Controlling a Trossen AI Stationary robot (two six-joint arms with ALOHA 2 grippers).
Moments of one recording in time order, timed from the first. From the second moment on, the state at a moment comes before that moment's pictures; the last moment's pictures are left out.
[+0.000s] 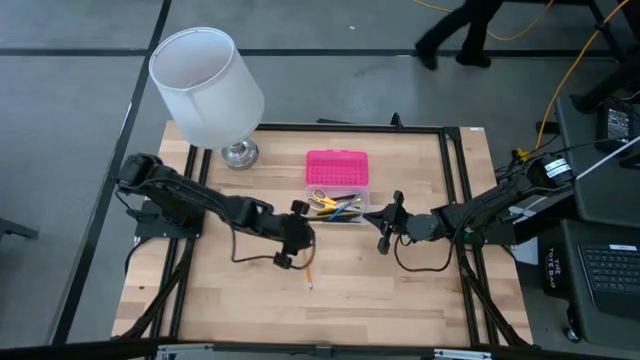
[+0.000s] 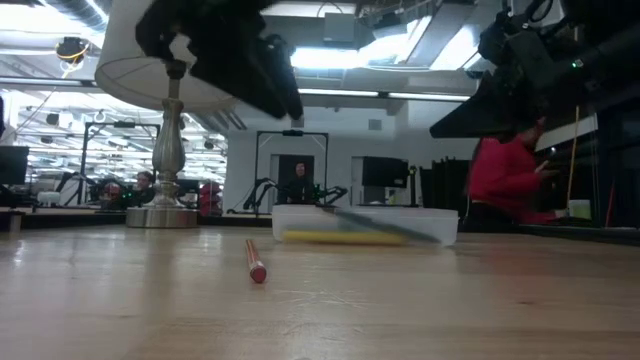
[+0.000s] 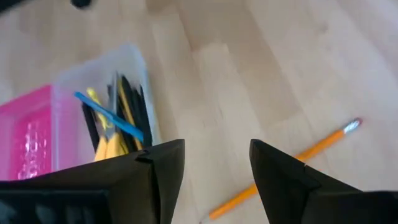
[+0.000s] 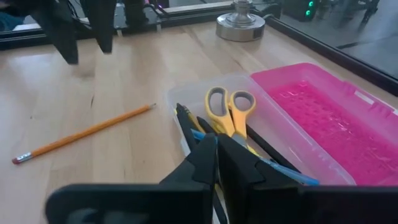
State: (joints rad) left arm -0.25 1.56 1.04 -0.31 -0.21 0.19; right arm 0.34 1.26 0.36 0.48 0.64 0.30
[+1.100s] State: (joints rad) left arm -0.26 1.90 1.38 -0.77 -0.07 0.40; right arm 0.34 1.26 0.36 0.48 0.59 0.28
